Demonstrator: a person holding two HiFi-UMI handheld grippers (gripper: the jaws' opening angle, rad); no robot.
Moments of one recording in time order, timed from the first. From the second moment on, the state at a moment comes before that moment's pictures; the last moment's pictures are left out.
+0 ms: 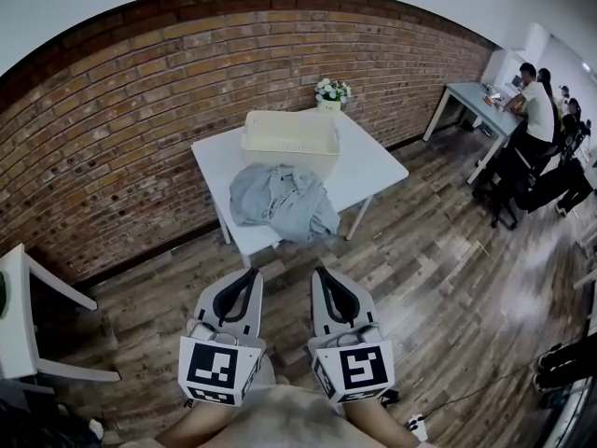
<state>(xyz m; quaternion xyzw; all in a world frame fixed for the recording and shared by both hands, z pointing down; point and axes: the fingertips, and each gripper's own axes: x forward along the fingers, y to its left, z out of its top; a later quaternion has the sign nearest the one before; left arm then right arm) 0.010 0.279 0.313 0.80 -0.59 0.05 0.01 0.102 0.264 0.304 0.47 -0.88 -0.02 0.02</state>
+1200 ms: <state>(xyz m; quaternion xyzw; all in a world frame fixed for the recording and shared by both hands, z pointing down) -0.033 0.136 0.339 0.81 -0.59 0.05 0.03 0.070 0.127 0.327 0.48 -0.88 -0.02 0.03</state>
